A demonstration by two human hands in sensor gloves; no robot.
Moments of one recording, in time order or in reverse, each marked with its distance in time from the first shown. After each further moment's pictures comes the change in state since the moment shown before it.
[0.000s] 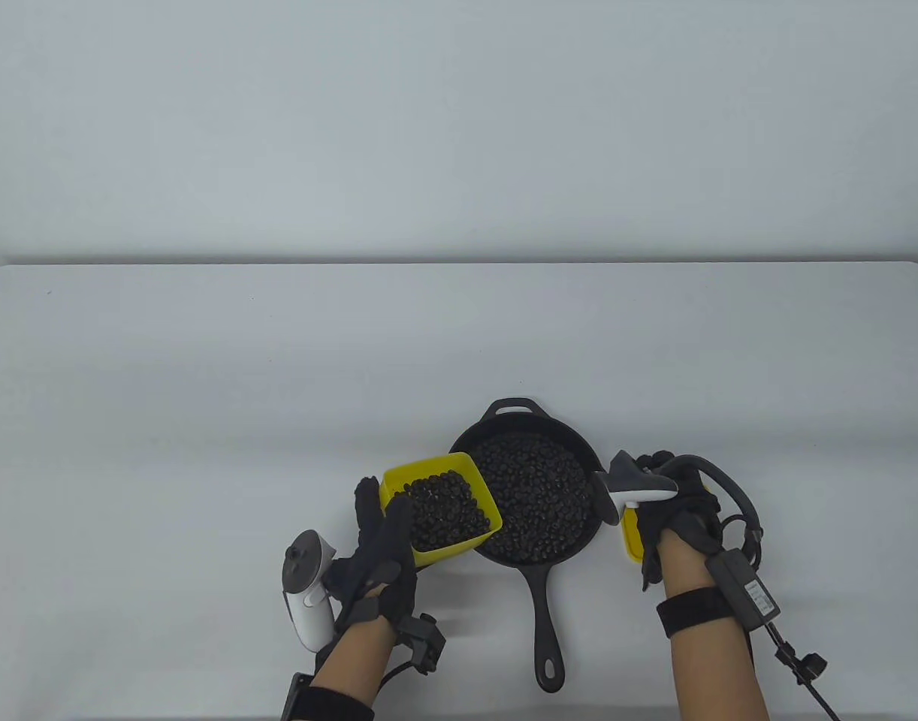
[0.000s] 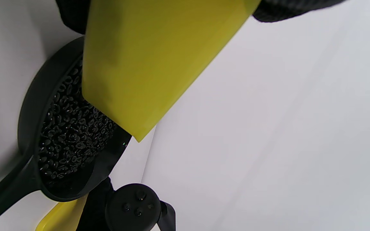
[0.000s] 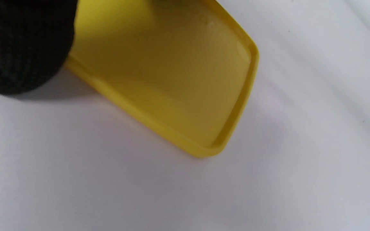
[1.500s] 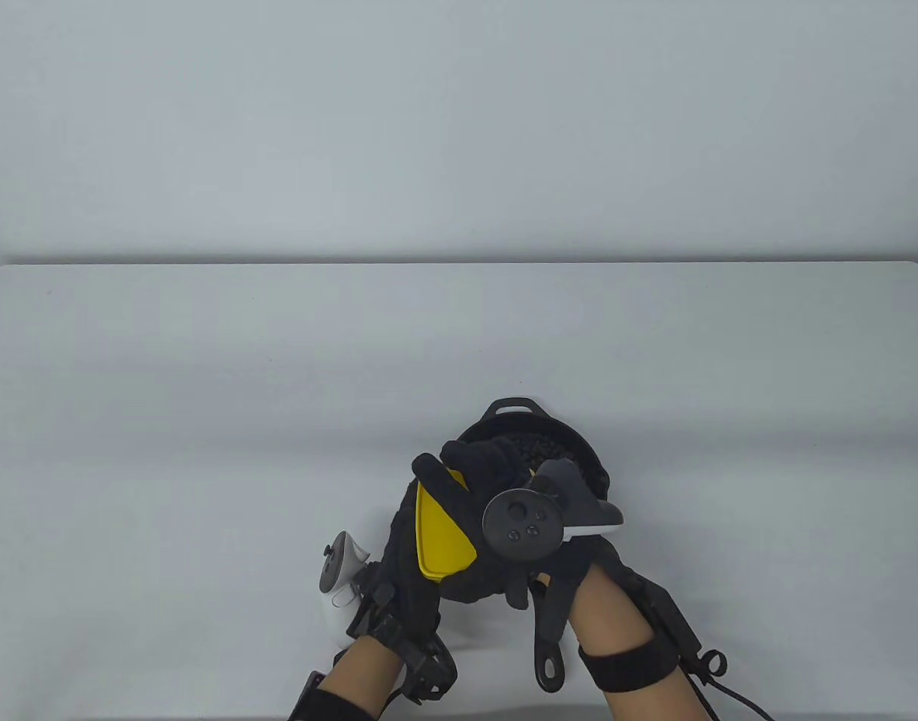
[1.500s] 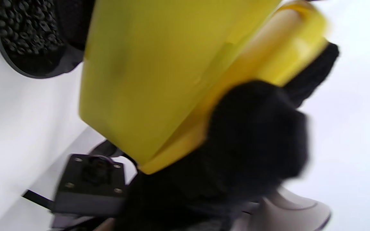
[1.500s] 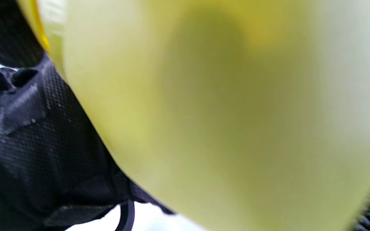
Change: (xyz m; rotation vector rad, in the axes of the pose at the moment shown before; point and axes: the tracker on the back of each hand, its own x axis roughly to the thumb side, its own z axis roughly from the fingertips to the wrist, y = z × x) left_hand -0.008 -0.041 0.001 -0.349 -0.087 0.334; right_hand 0.107 -0.135 0.155 -0.890 -0.763 -0.425
